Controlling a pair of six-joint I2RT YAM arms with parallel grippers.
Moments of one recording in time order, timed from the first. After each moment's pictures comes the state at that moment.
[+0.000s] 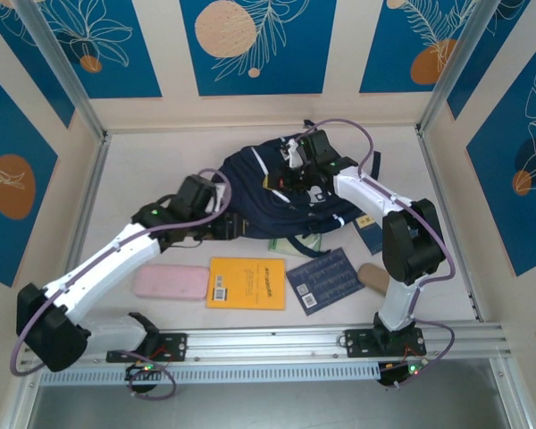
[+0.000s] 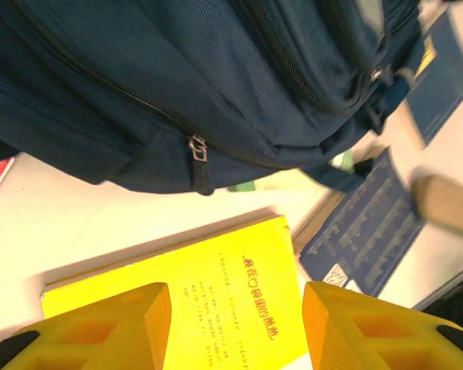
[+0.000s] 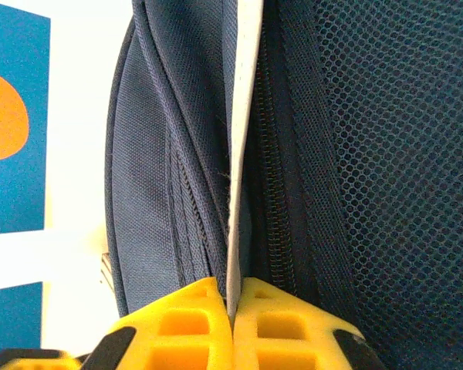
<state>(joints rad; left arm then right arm) -0.68 1.27 1.07 -0.73 0.14 -0.55 0.44 1.81 1.40 -0.39 -0.68 0.64</state>
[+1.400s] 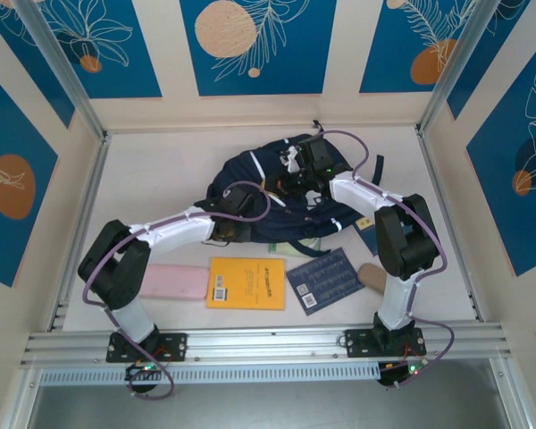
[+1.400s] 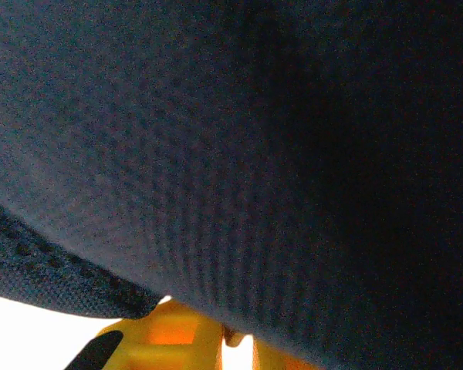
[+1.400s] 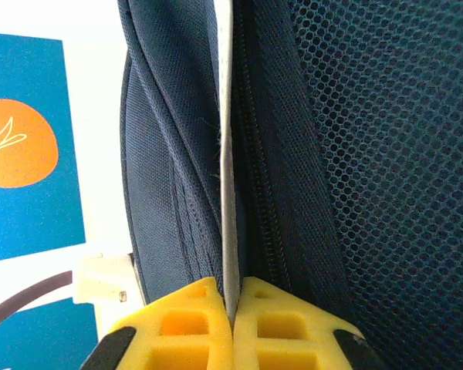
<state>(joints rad) -0.71 1.70 1.10 -0.56 -0.13 -0.57 0.44 1.86 1.34 -0.26 -0.75 0.81</state>
